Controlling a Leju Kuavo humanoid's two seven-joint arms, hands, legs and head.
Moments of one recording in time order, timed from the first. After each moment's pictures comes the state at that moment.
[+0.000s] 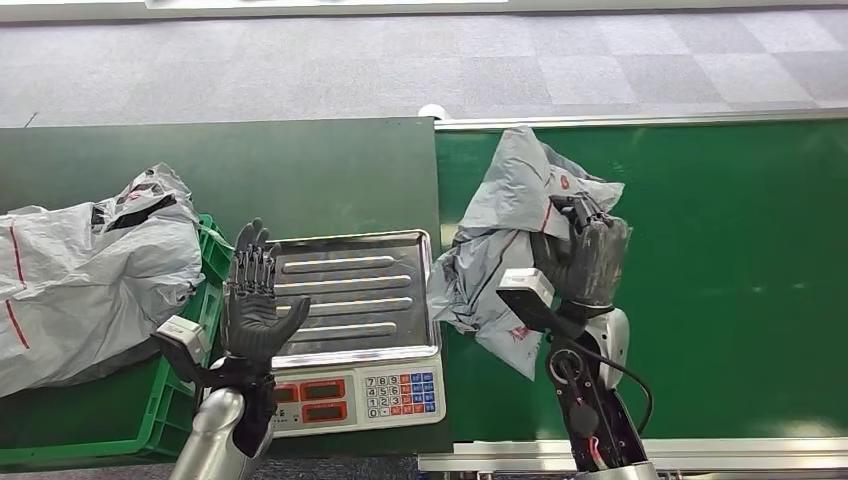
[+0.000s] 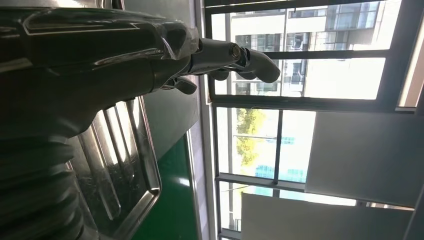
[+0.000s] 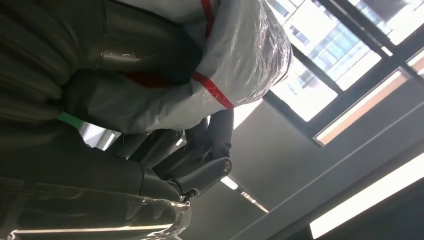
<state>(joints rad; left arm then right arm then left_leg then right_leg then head) -0.19 -0.14 -0.08 -1.28 0.13 -0.10 -0.64 -0.40 0.10 0.27 -1.12 0.83 -0.67 -0.52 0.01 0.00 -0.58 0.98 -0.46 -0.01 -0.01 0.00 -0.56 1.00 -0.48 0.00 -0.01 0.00</state>
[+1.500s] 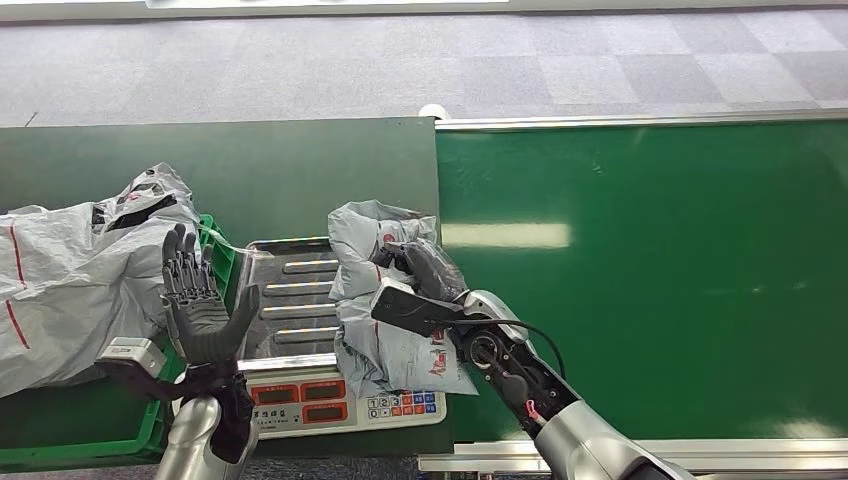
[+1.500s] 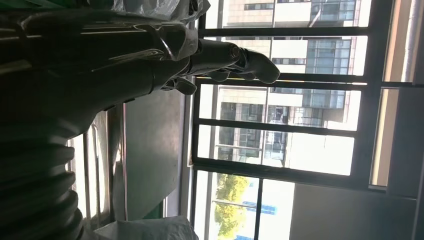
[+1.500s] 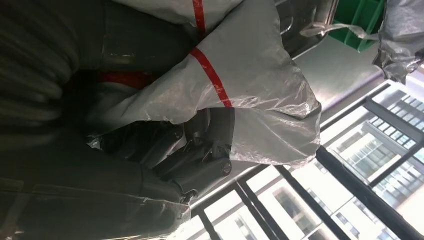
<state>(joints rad) -0.14 -0.14 -0.03 -1.40 0.19 0.12 -0.69 -0.65 0.12 0.76 -0.64 0.49 -0.09 -0.44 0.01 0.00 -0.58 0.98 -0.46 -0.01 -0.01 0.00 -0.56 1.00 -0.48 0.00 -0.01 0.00</state>
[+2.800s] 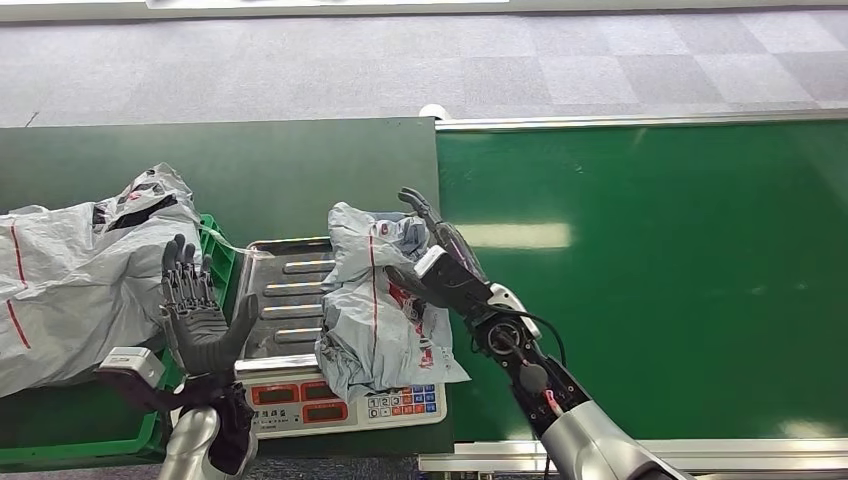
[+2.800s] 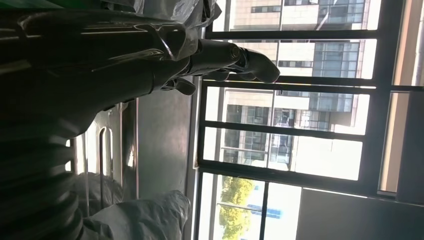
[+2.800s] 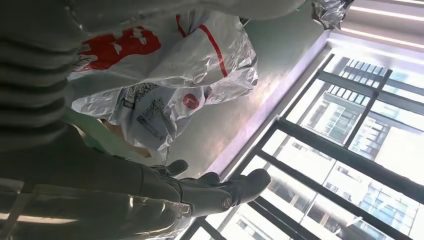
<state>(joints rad) -0.10 -0.14 -0.03 -1.41 0.19 0.13 -0.69 -0.63 0.12 0.62 -0.70 0.27 -0.09 -0.53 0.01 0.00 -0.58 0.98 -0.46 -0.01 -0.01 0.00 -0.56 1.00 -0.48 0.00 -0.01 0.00</state>
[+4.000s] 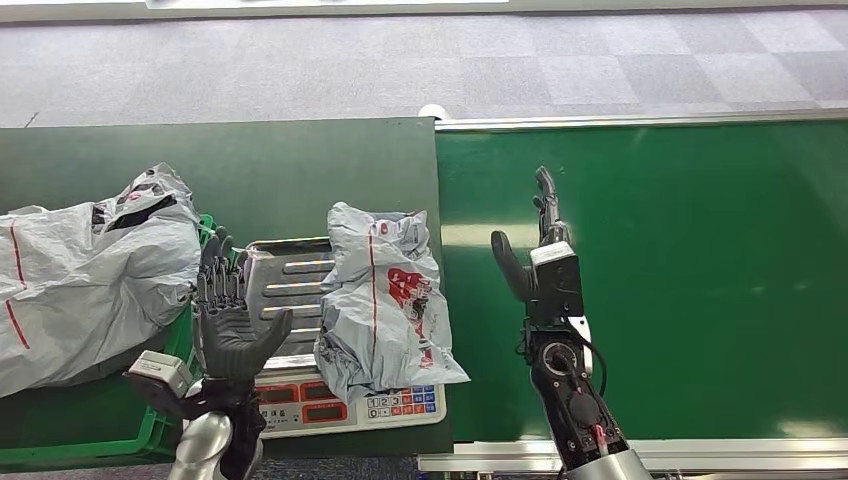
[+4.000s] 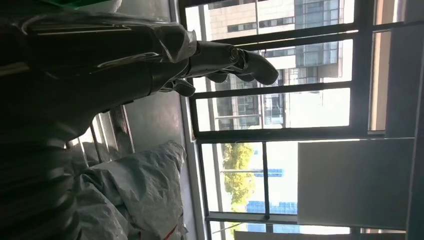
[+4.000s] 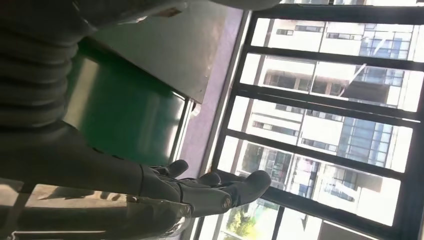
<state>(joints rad) -0.08 -0.14 -0.10 -1.47 0.05 0.05 -0.66 -0.41 0.08 0.36 -1.00 0.17 -0.31 -0.53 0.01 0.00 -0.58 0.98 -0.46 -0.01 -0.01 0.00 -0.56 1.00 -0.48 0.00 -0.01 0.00</state>
